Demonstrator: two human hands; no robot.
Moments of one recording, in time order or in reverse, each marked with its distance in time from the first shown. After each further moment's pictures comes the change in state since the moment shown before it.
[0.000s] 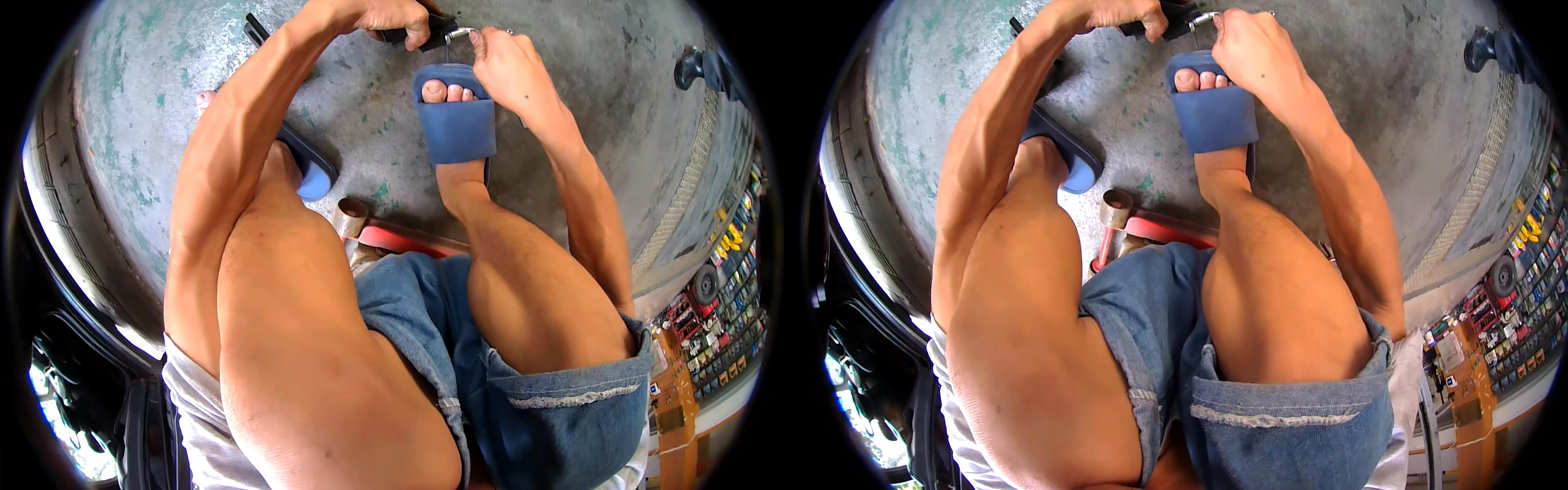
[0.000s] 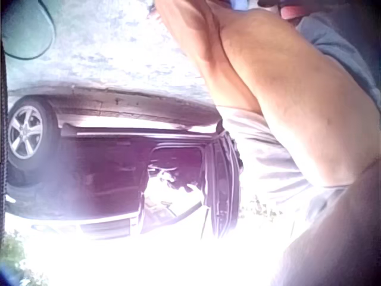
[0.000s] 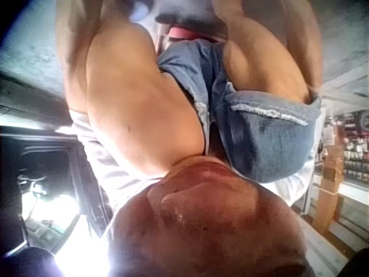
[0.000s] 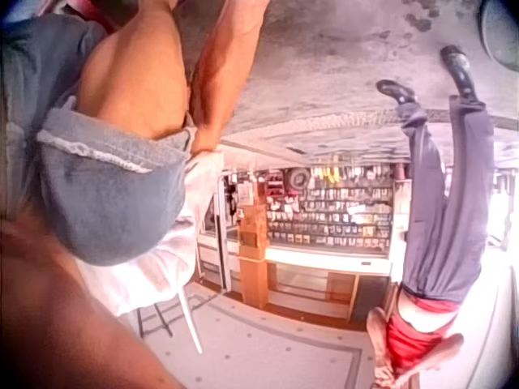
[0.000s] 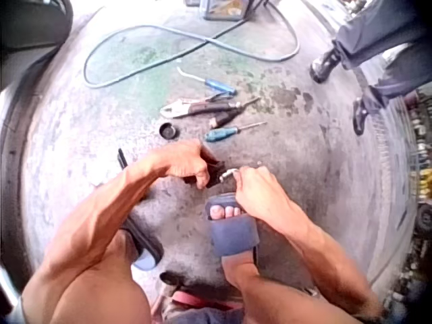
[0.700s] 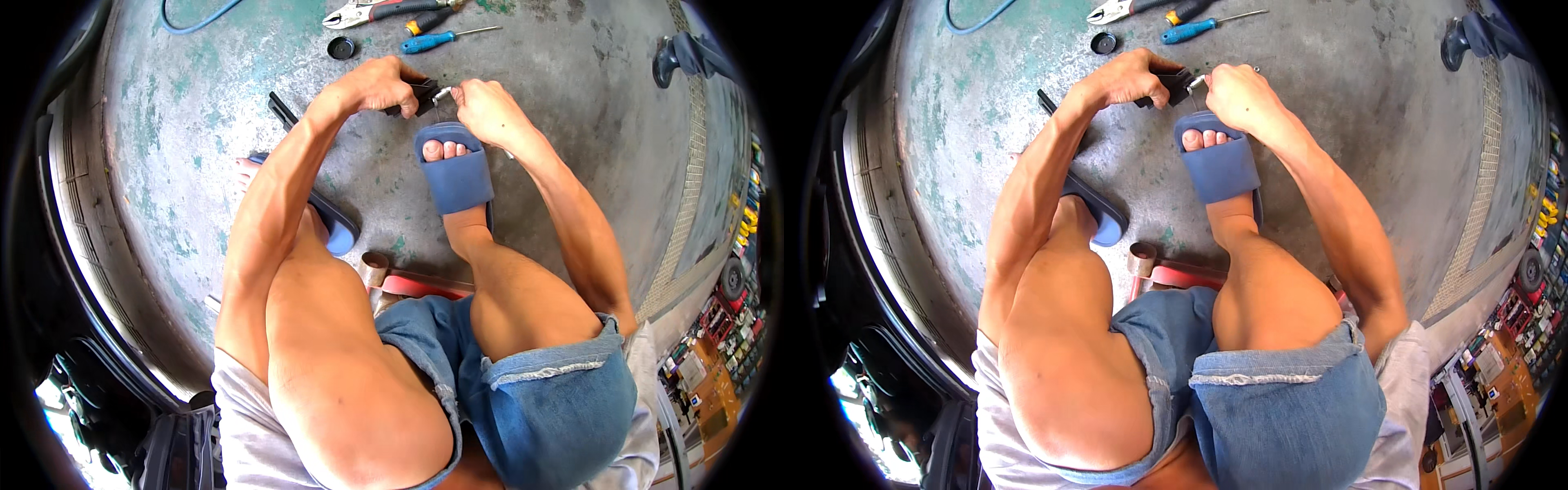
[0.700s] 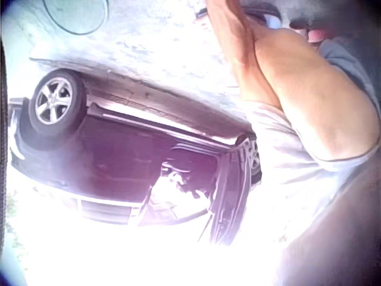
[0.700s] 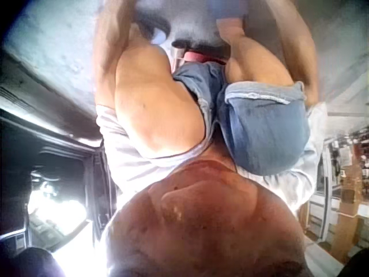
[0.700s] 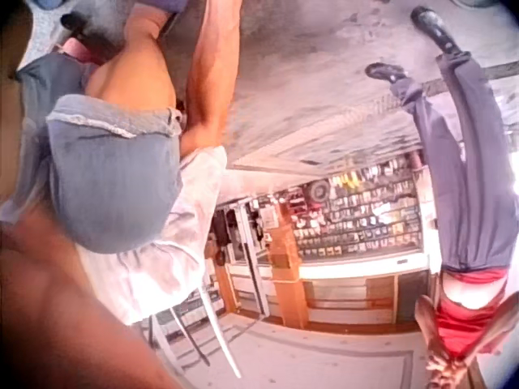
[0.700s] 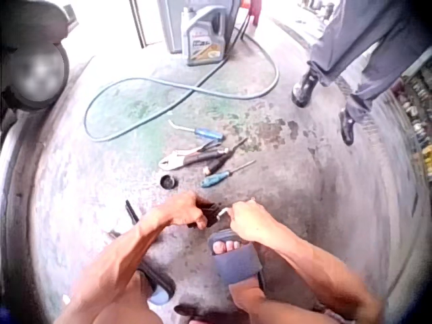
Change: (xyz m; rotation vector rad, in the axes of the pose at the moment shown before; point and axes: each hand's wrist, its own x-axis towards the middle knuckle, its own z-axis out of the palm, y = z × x) left_hand -0.001 -0.006 0.010 0.086 0.115 -0.010; right_hand 0.016 -0.005 -0.016 0.043 -0.189 0.089
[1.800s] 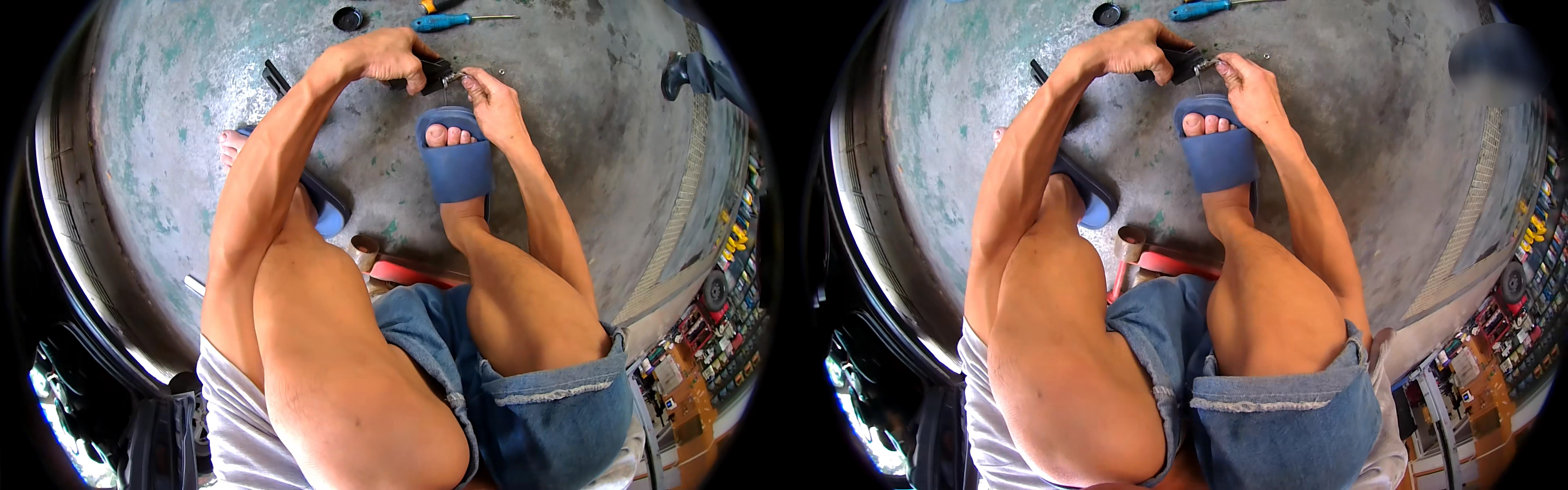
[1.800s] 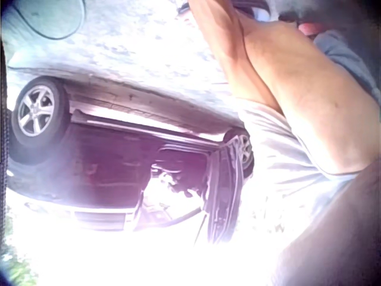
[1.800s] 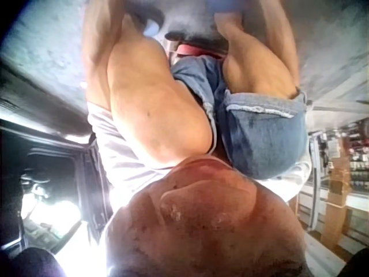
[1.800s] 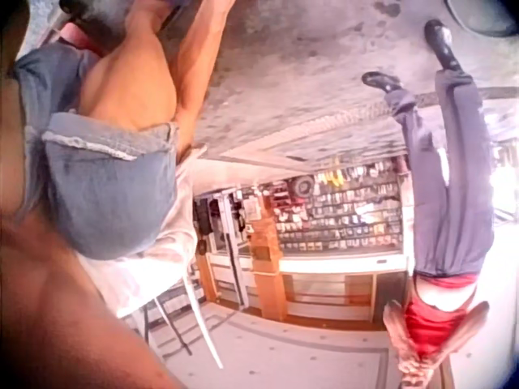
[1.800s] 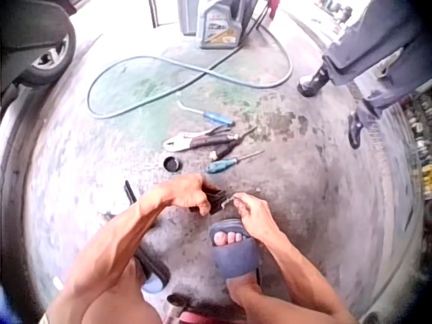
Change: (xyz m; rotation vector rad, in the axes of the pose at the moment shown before) left_hand -0.002 -0.001 -0.014 -0.069 -0.094 0.038; right_hand 0.013 0.045 0.066 0.548 0.313 -0.078
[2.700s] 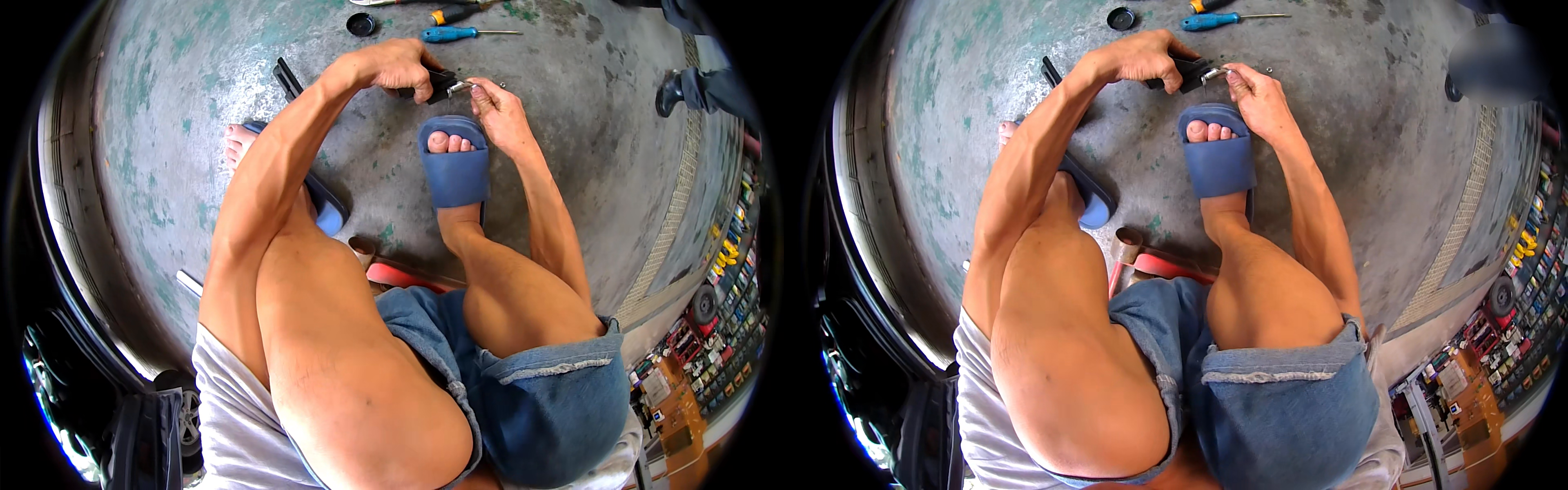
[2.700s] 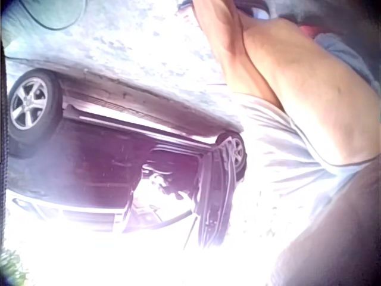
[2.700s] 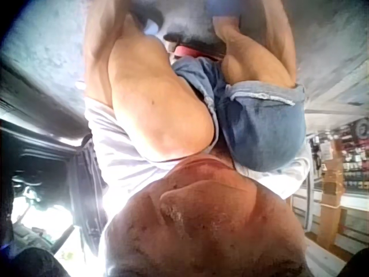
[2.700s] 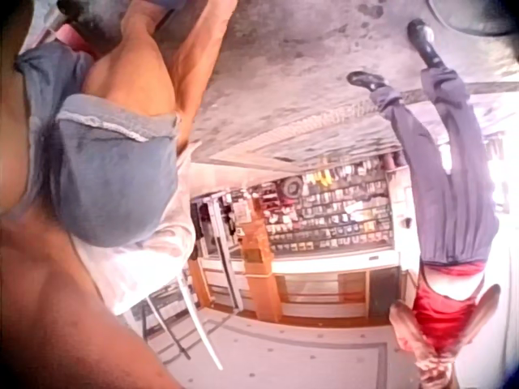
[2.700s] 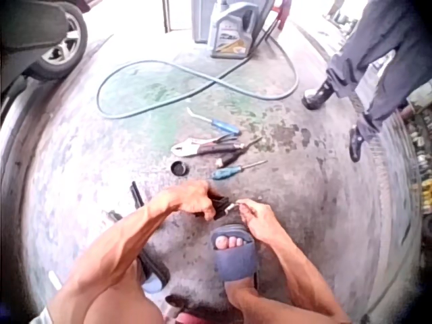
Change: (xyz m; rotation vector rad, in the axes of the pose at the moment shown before) left_hand -0.005 -0.001 0.008 -0.058 0.047 -0.020; right_hand 0.005 0.005 -0.012 0.179 -0.182 0.030
